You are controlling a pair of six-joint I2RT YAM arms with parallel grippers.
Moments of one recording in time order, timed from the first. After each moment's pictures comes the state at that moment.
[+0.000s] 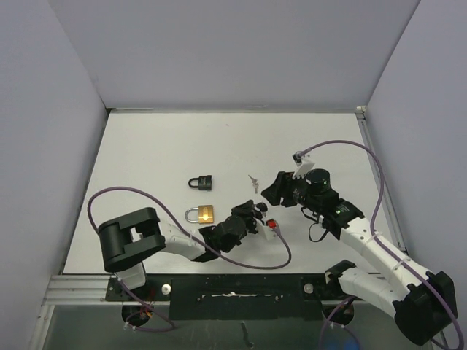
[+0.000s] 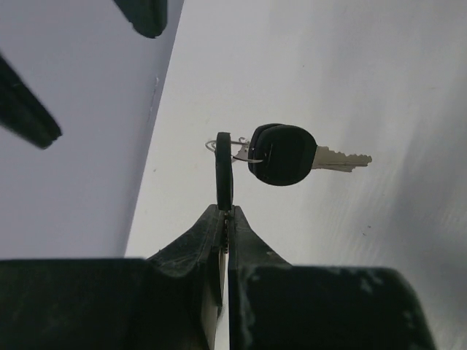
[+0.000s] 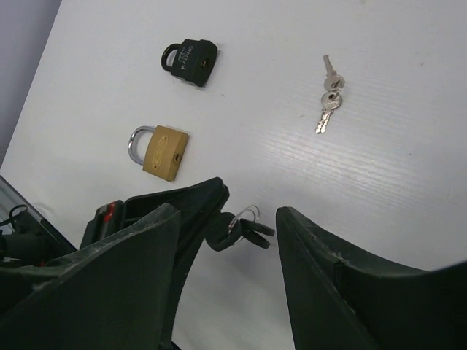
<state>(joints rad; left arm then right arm) -1.21 1.68 0.63 0.79 -0.49 0.79 0.50 0.95 0.65 -0.16 -0.20 0.46</state>
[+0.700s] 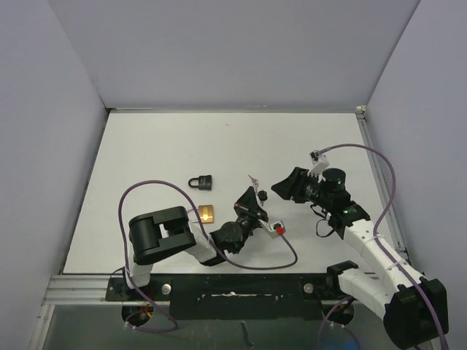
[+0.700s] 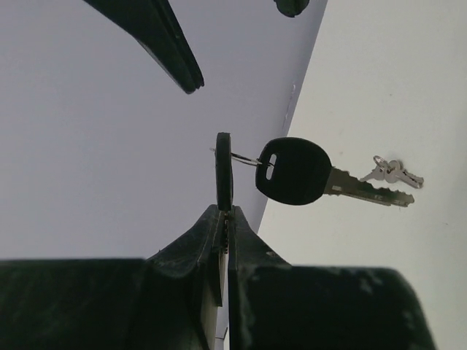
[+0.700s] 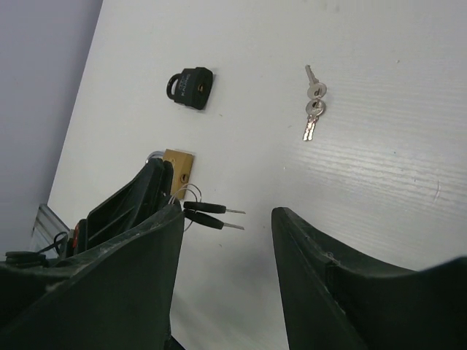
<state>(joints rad) -1.26 1.93 0.65 1.39 -0.71 1.36 0.31 0.94 0.57 -0.08 -0.37 0.56</state>
